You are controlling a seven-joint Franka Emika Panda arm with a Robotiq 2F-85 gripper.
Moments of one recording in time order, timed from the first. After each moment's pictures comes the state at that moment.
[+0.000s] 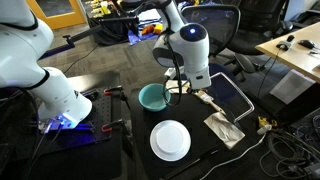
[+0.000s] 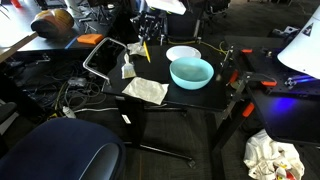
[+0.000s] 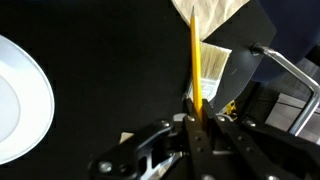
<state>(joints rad) -0.24 0.45 0.16 -2.28 0.53 2.98 0.31</state>
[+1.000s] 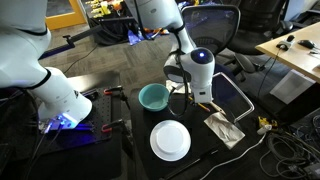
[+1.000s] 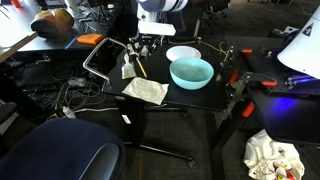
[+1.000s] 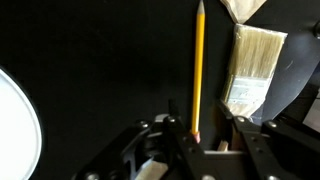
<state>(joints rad) -0.14 0.69 0.04 -2.09 0.53 2.98 0.40</state>
